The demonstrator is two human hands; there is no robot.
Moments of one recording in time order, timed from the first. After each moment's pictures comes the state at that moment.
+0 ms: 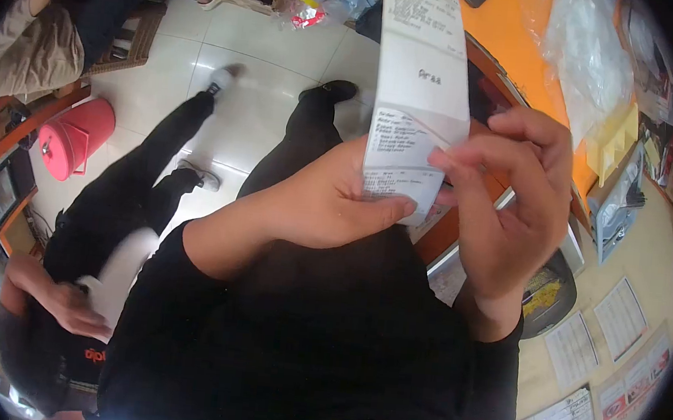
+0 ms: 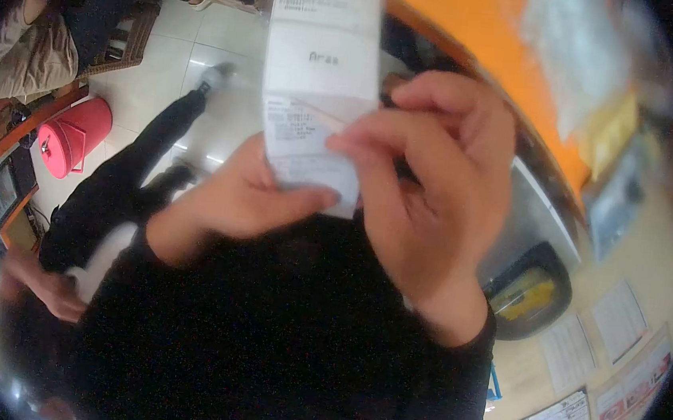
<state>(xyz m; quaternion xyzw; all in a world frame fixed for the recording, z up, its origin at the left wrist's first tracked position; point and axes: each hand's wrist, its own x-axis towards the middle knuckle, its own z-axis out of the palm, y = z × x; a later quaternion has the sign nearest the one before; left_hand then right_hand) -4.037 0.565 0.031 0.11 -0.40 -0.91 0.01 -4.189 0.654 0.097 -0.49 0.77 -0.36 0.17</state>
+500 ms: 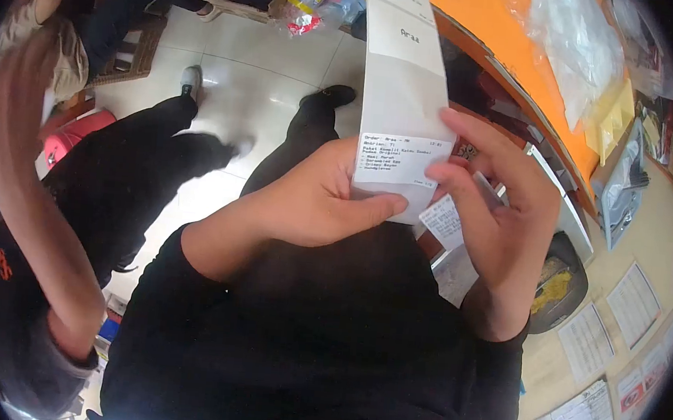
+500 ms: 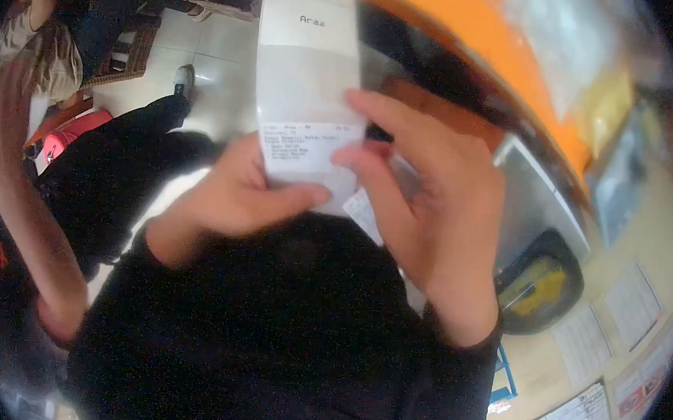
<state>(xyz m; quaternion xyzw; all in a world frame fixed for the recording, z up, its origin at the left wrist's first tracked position) -4.025 0.585 0.044 0.11 -0.41 -0.91 0.01 -4.179 0.690 0.115 -0.42 0.80 -0.32 0.28</state>
